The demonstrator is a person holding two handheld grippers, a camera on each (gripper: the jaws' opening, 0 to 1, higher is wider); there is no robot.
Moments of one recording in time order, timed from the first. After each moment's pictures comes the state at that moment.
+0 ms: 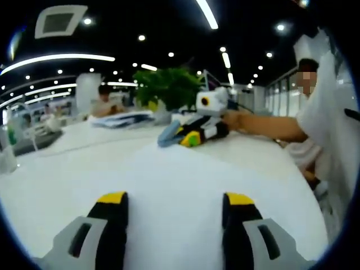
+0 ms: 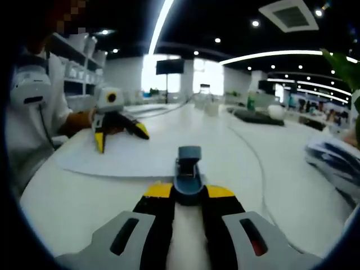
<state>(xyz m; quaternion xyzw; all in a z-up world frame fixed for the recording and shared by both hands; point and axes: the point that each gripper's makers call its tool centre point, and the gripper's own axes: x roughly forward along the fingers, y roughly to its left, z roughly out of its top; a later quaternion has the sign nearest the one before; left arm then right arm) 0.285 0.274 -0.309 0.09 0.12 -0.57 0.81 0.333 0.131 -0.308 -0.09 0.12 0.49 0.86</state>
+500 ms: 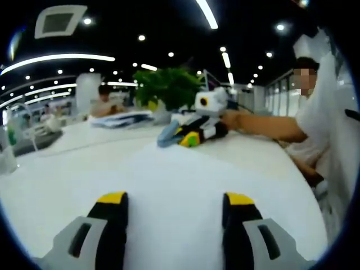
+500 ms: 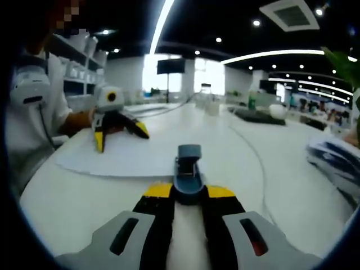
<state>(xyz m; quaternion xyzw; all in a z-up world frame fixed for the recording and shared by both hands) 0.283 0.274 -0.309 0.09 0.12 -0.57 0.81 0.333 0.132 -0.310 -0.09 0.12 0.49 0.86</state>
